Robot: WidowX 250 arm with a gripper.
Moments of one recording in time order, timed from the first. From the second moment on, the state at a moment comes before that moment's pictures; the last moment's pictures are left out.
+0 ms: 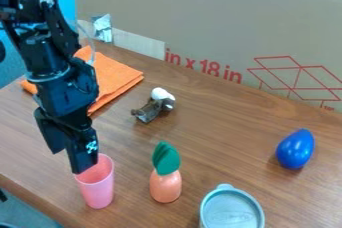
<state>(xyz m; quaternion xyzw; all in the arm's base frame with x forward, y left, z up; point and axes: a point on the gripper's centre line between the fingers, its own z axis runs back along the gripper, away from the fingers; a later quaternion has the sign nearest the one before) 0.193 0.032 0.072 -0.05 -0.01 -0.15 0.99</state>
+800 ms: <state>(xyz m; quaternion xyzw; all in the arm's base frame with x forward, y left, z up) 0.198 0.028 0.054 -0.07 0.00 -0.15 0.99</state>
